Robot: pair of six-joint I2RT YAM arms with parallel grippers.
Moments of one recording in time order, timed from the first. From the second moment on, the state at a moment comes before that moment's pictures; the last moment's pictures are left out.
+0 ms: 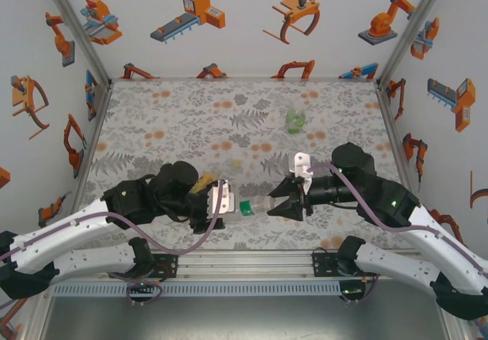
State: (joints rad) left arm -1.17 0.90 0.98 -0.74 0.28 0.39; right arm 0.91 0.79 1.06 -0.65 -0.64 -0.20
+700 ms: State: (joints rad) left arm -1.17 0.91 0.98 -0.74 0.31 0.39; right arm 0.91 0.78 1.06 -0.62 -0.67 -0.20
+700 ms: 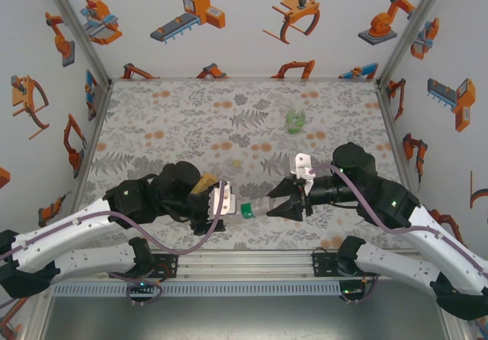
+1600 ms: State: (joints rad) left arm -1.17 0.91 0.98 -0.74 0.31 0.39; right arm 0.91 0.79 1.06 -0.61 -0.69 -0.19
